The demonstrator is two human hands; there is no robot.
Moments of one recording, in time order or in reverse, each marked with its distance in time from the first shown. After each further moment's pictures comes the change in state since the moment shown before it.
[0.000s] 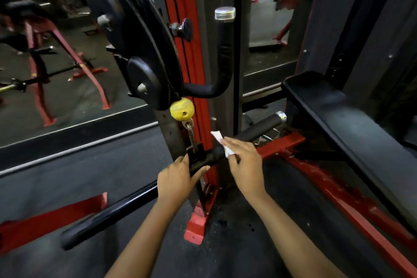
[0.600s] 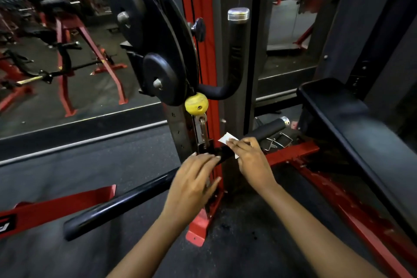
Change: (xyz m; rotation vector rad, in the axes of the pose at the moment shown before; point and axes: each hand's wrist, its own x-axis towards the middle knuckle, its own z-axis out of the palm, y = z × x) left_hand -0.028 0.019 -0.003 -0.136 0.462 0.491; right_hand 0.031 0.055 0.004 -0.315 -0.239 -0.355
